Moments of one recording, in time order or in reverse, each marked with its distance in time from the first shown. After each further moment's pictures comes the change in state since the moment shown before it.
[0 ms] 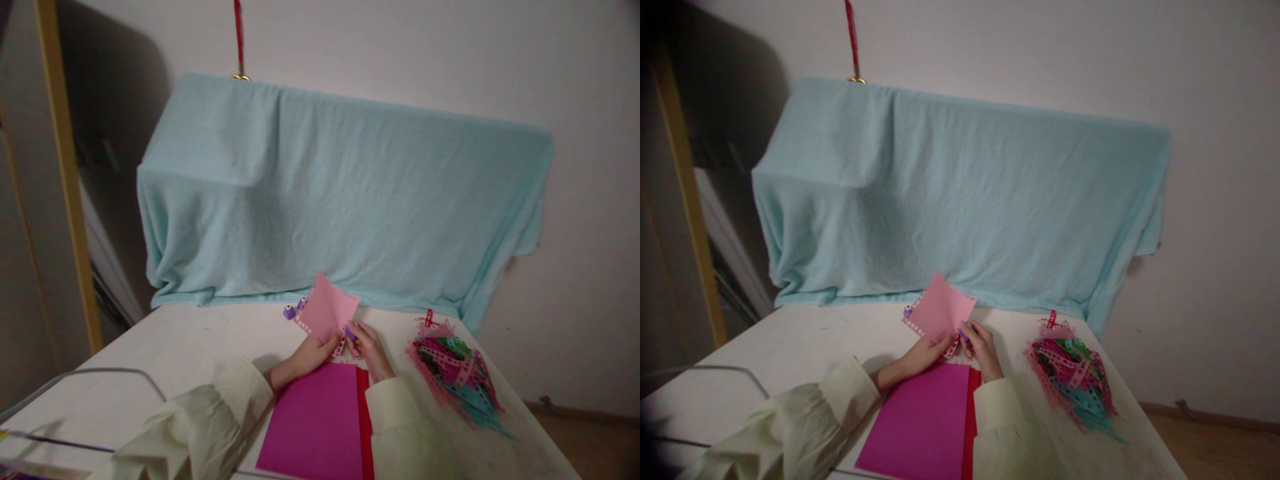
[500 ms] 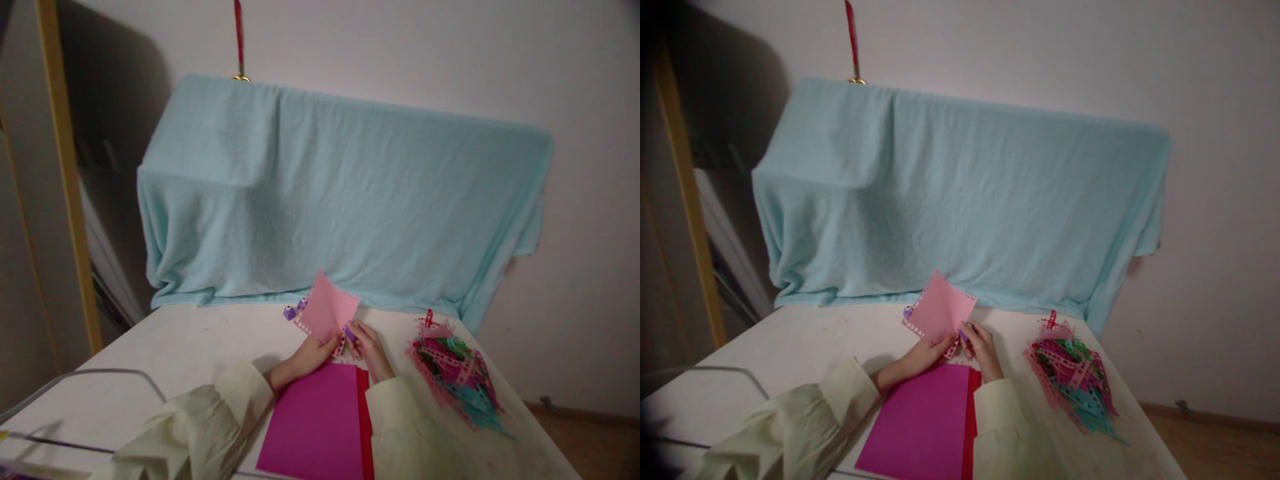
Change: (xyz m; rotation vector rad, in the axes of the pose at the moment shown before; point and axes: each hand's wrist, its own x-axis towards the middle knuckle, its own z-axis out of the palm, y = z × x) left_hand -0.002 -0.006 0.000 -0.018 0.036 -0.027; right_hand -0.001 -0.003 0.002 -0.006 0.028 0.023
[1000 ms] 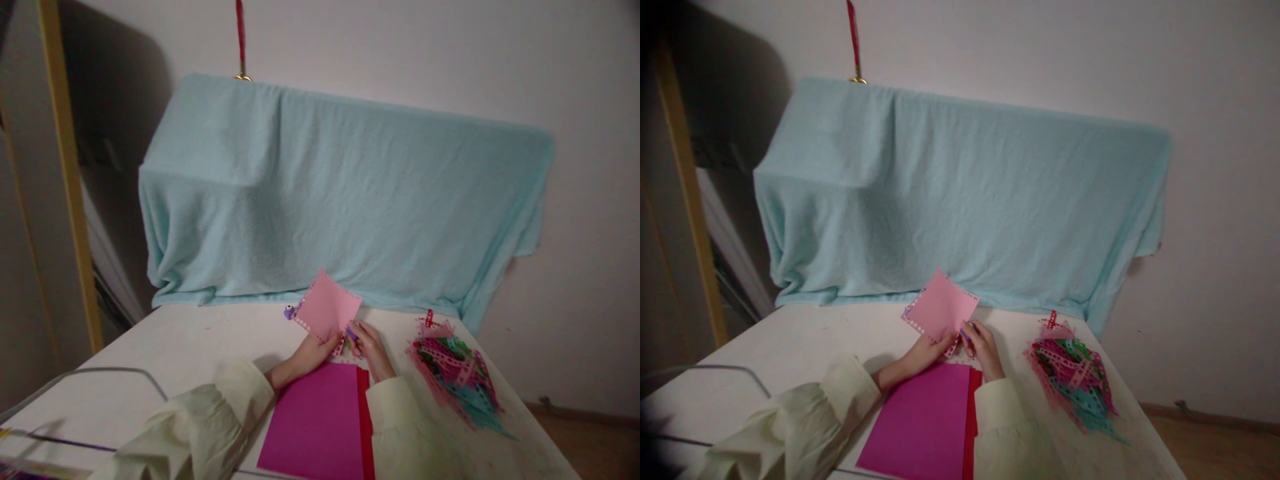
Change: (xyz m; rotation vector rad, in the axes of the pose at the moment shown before) left_hand 0.003 0.002 0.000 0.006 0.052 0.024; right_hand 0.001 -0.001 -0.002 -0.006 0.000 -0.022
